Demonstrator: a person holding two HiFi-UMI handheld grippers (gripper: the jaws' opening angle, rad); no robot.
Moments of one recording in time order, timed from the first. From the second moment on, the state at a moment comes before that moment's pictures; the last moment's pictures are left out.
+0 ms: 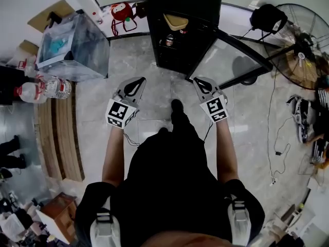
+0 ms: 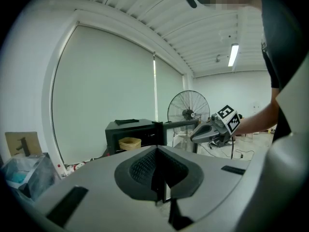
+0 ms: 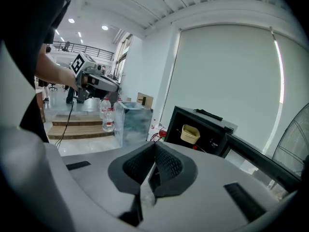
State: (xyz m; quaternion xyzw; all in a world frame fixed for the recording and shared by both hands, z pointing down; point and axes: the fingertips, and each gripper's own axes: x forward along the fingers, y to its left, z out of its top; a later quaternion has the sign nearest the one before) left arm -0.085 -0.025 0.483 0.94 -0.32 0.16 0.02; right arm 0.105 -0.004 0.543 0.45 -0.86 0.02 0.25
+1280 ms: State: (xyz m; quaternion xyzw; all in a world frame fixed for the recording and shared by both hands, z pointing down) left arm -0.035 -0.215 0.486 0.90 -0.40 0.17 0.03; right arm 0.112 -0.236 0.580 0.33 -0.91 0.03 0.25
